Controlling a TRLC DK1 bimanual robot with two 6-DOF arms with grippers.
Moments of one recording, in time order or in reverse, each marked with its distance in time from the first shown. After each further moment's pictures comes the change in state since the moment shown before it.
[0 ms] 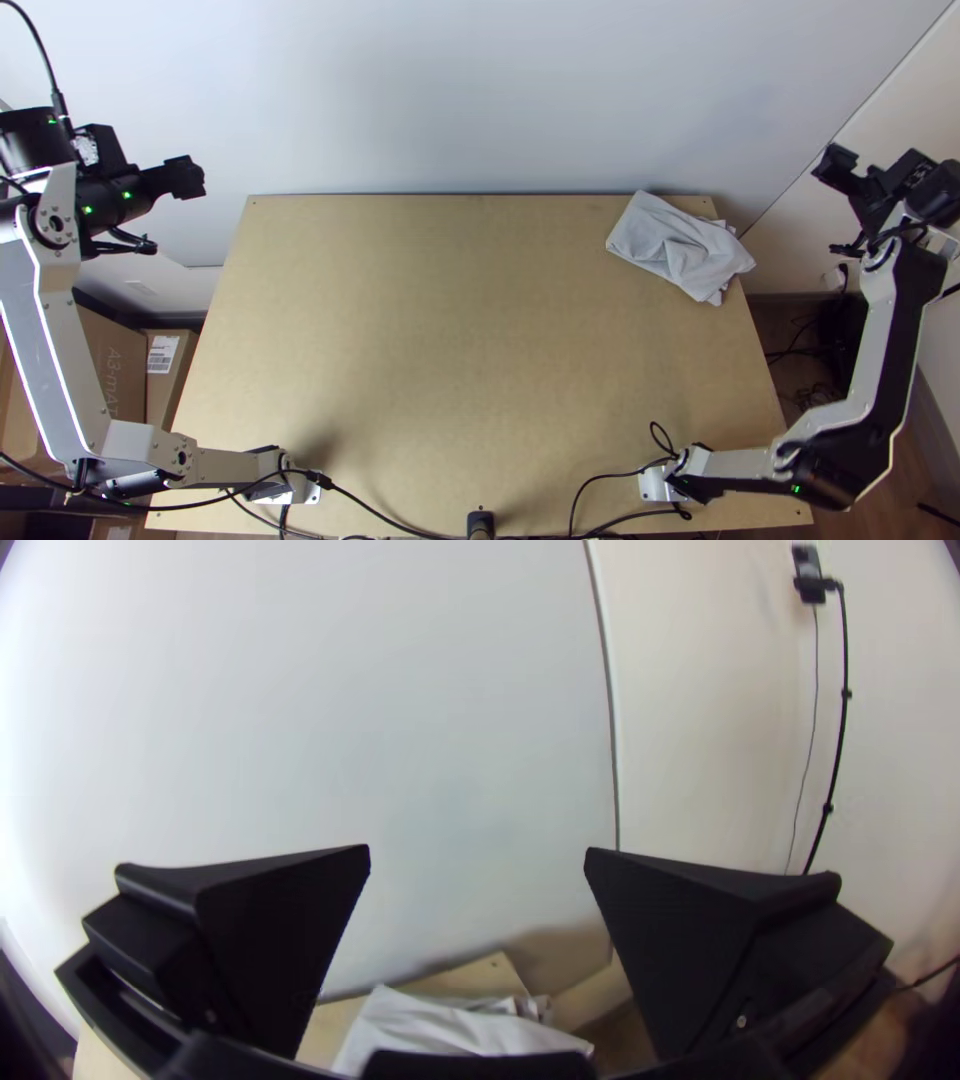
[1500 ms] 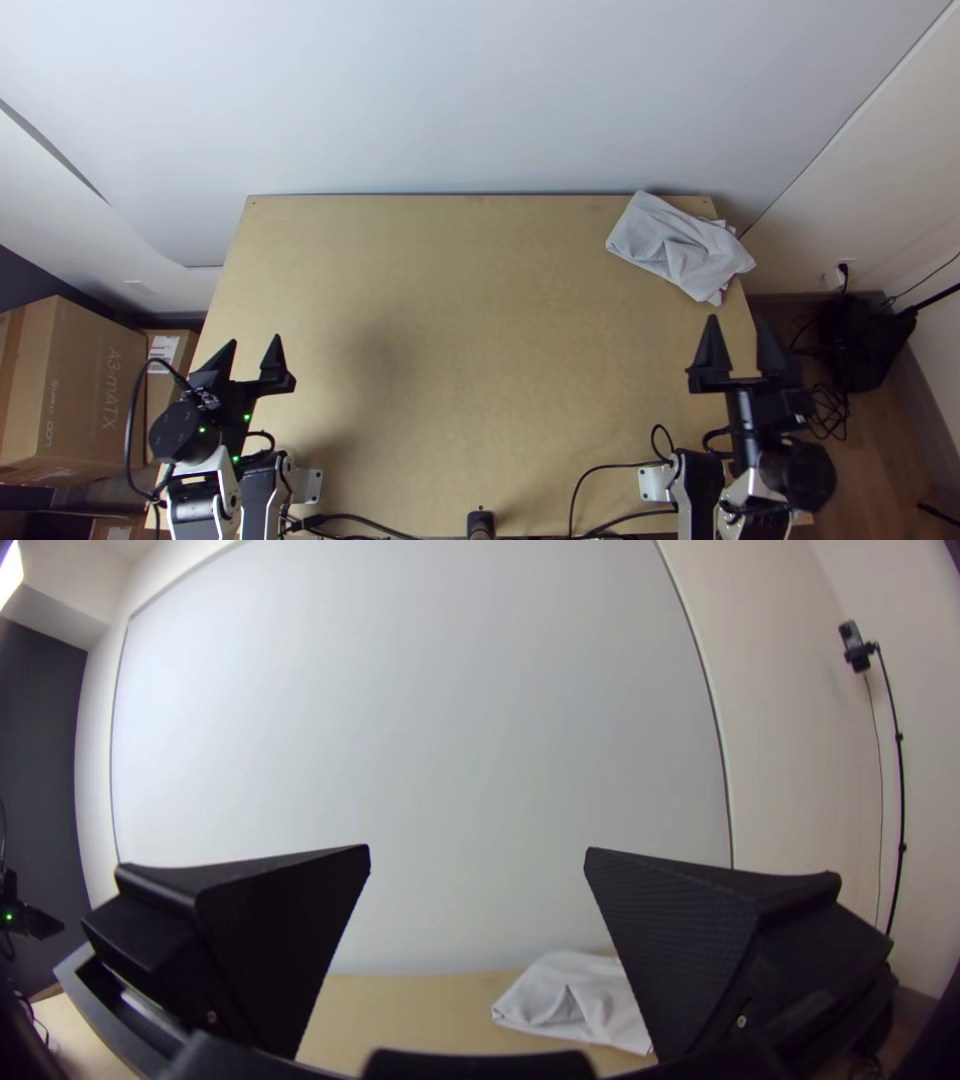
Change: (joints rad) left arm -0.076 -1.418 -1.721 0.690 -0.016 -0.037; right arm 0.327 -1.428 -1.184 0.149 0.038 0.074
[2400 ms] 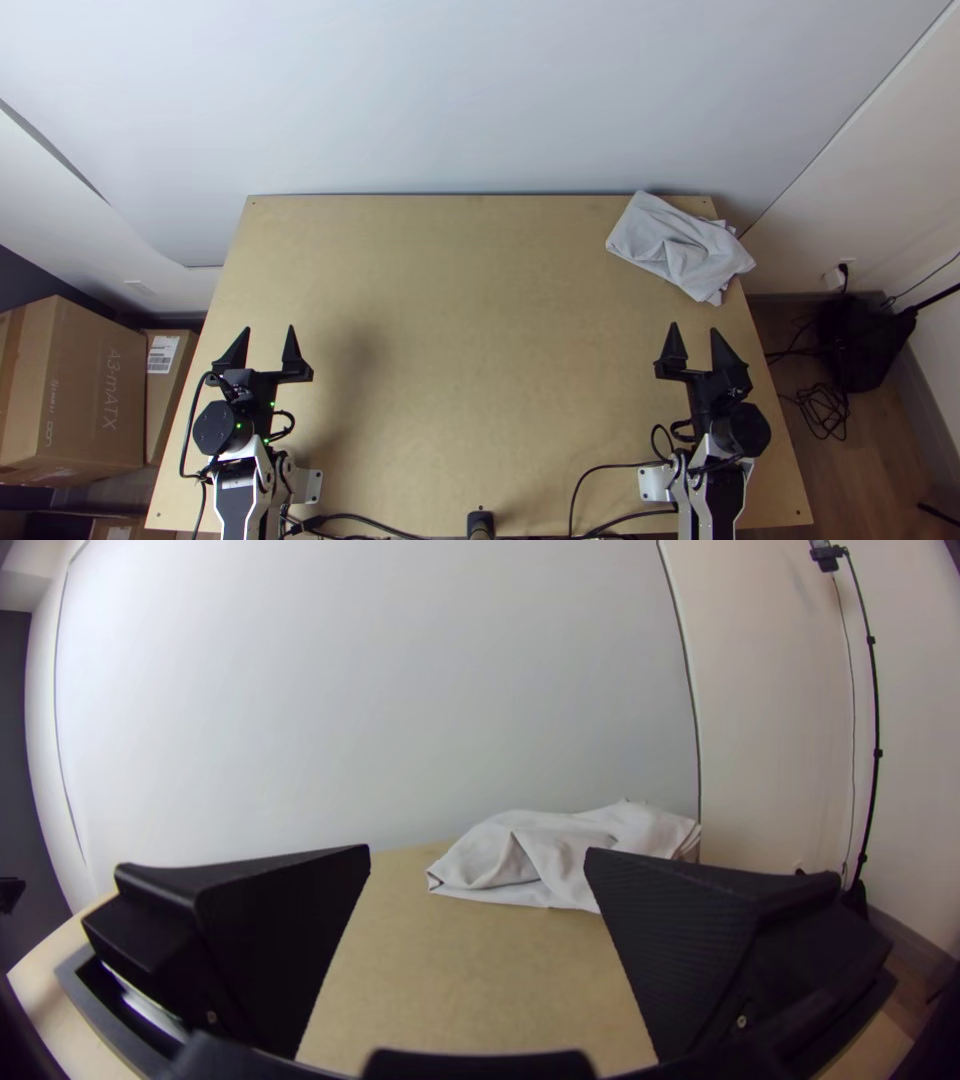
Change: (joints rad) left arm -0.014 -0.040 -0.387 0.541 -0.008 0.132; right arm 0.003 -0.002 -0.396 0.151 0.086 -0.035
